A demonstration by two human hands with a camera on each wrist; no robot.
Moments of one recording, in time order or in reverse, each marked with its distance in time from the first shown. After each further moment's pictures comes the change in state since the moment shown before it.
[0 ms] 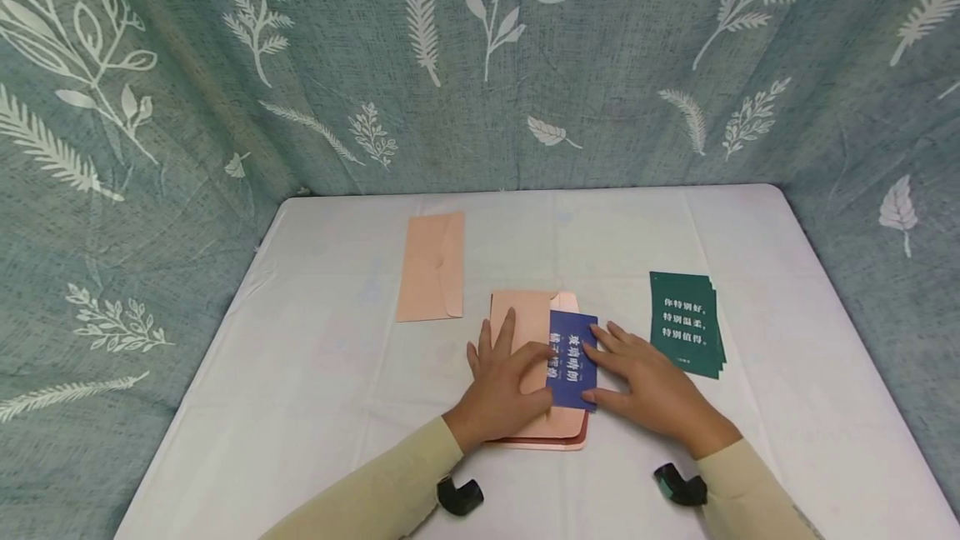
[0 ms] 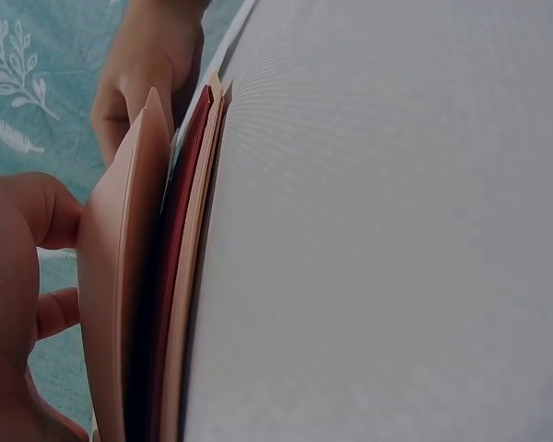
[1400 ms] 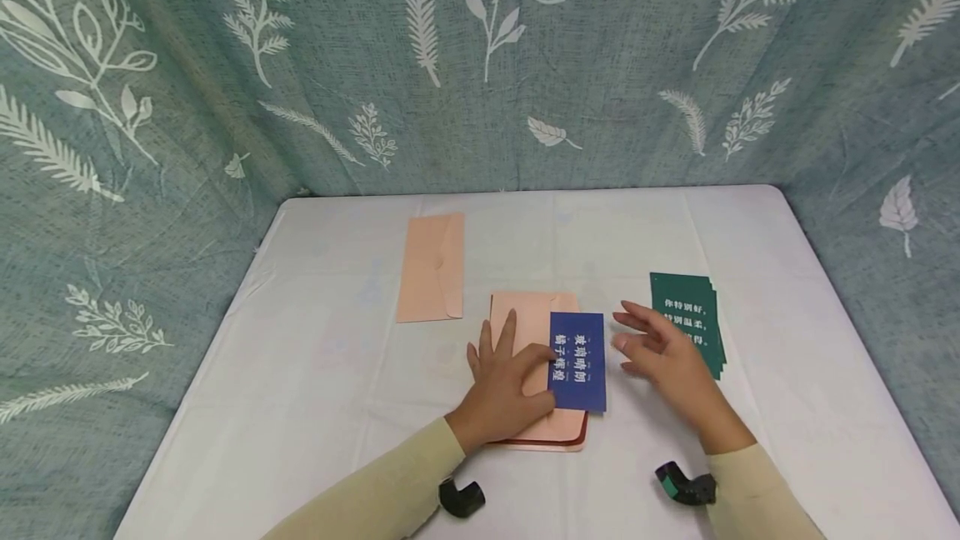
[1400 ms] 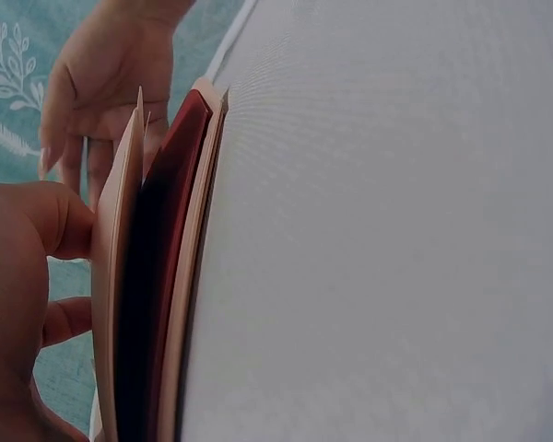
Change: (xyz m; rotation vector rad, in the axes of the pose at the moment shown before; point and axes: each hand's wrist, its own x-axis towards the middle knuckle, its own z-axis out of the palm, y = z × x) left_hand -0.001 0.004 -0.001 0.004 0.002 -0.018; right_hand -0.003 -0.006 -0.026 0.725 0.222 0.219
